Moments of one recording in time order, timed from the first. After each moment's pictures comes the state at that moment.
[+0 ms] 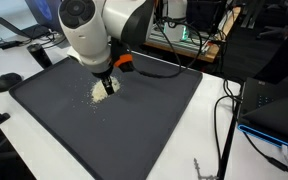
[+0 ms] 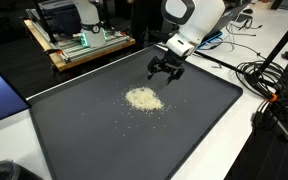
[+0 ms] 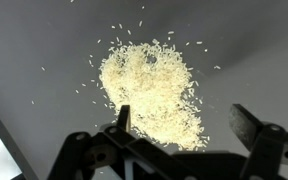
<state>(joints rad) 0.21 0.74 -0.15 -1.53 -0.27 1.97 0.82</state>
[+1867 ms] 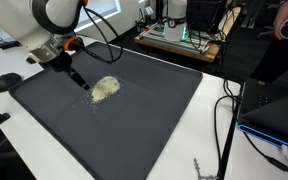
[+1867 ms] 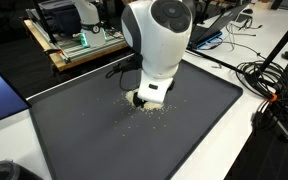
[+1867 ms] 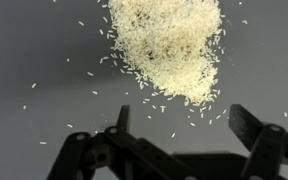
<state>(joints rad) -0.19 0.95 -0.02 -1.13 0.12 1.85 -0.03</state>
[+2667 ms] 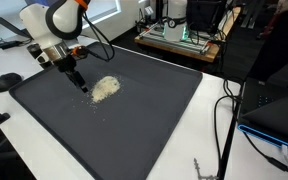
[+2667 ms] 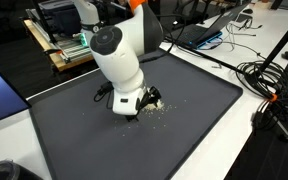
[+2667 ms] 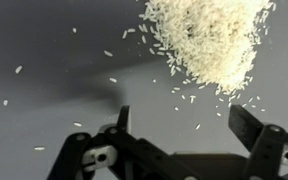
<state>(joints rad) -0.35 0.87 0.08 -1.45 0.32 2.27 -0.36</state>
